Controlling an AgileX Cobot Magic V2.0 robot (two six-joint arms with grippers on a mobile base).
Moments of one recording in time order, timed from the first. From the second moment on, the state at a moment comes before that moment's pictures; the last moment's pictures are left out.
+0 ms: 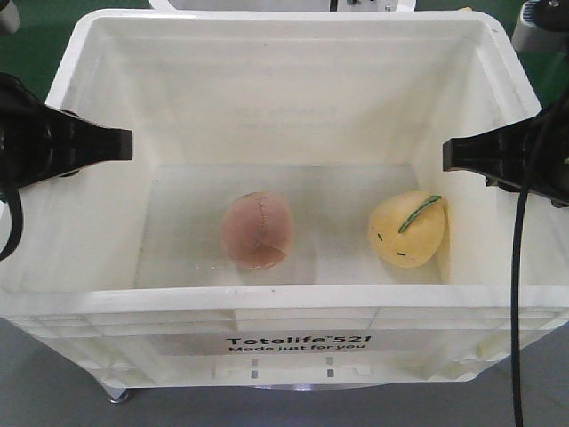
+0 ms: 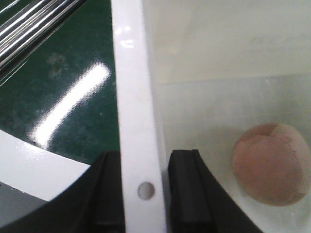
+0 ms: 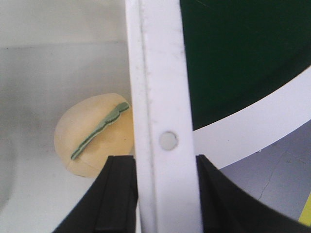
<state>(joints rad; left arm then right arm) -0.72 1.11 -1.15 0.51 1.04 -0.78 0.65 1.16 -1.20 -0.49 1.25 0.70</state>
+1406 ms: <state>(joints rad) -0.72 1.11 -1.15 0.51 1.04 -0.78 0.65 1.16 -1.20 -0.49 1.26 0.70</state>
